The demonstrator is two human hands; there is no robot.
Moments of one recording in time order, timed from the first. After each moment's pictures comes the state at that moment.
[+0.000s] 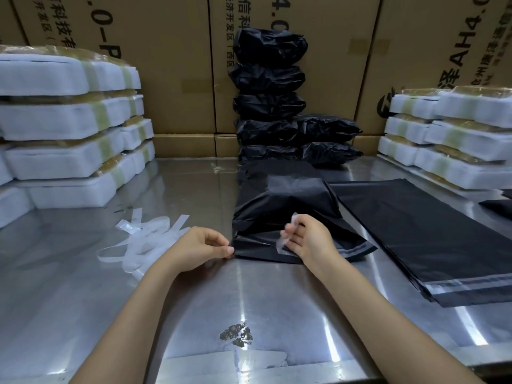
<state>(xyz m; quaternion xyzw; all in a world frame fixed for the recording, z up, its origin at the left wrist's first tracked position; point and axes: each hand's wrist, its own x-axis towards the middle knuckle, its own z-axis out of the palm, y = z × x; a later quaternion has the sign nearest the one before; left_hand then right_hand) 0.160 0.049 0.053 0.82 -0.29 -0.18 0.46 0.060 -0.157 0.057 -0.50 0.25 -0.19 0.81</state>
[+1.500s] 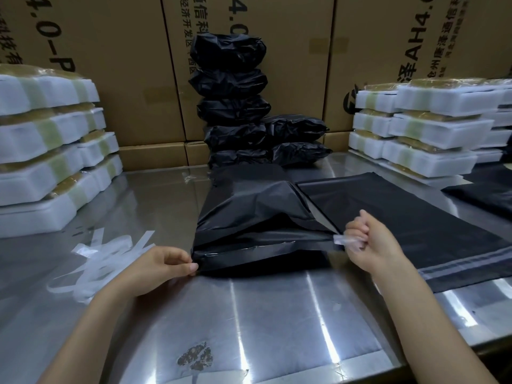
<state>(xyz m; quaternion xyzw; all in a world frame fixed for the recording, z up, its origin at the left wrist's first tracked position) 0.159 0.048 0.056 0.84 -0.32 -0.19 0.40 -0.033 -0.280 0.064 -0.22 0.20 -0.26 0.92</state>
